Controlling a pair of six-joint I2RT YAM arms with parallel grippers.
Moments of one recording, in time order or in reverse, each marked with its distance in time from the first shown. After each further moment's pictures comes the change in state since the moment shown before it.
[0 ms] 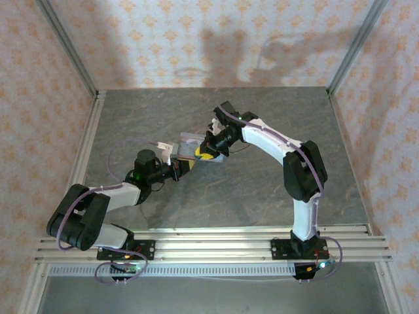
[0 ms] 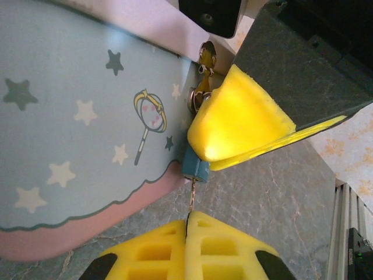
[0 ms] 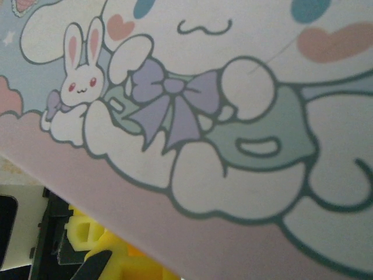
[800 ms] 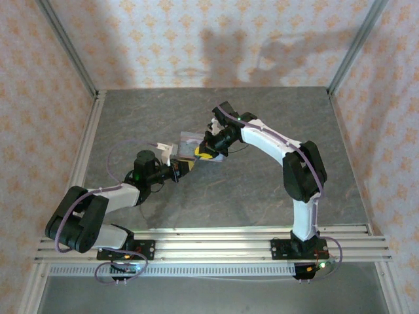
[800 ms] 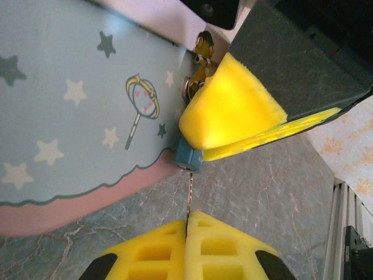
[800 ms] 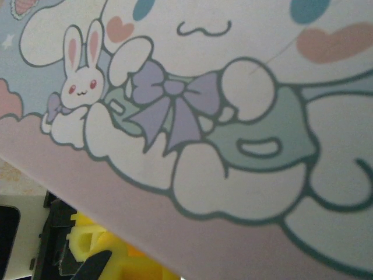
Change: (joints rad) left arm 0.000 -0.019 -0.006 -0.023 0.003 -0.010; right arm 0.008 0.000 0.000 0.022 0.031 0.027
